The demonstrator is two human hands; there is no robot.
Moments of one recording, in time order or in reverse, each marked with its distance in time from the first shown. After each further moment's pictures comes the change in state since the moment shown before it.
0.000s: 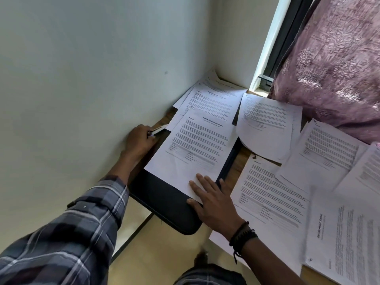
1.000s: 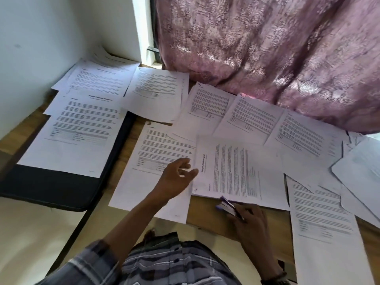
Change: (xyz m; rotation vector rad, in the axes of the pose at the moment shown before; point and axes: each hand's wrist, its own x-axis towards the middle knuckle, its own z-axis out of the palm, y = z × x) left_hand -0.274 0.305 0.129 -0.618 -0.636 0.134; right_hand -0.335 0.174 0.024 0.269 0.553 0.768
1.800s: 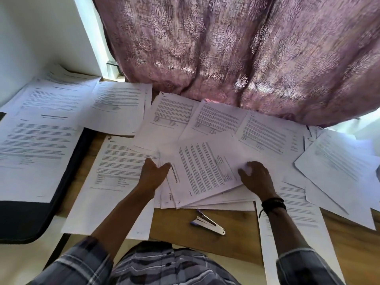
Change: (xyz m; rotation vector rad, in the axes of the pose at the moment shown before) left_hand 0.053 0.041 0.058 -0.160 0.175 -0.357; right_hand 0.155 0.080 -0.083 -0.063 -0.038 0.267
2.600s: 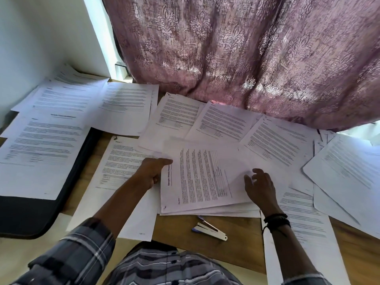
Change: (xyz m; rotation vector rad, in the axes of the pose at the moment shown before) left_hand 0.027 0.008 -0.016 -0.163 -0.121 -0.137; right_hand -0.017 -0.002 0.008 0.143 0.004 0.032
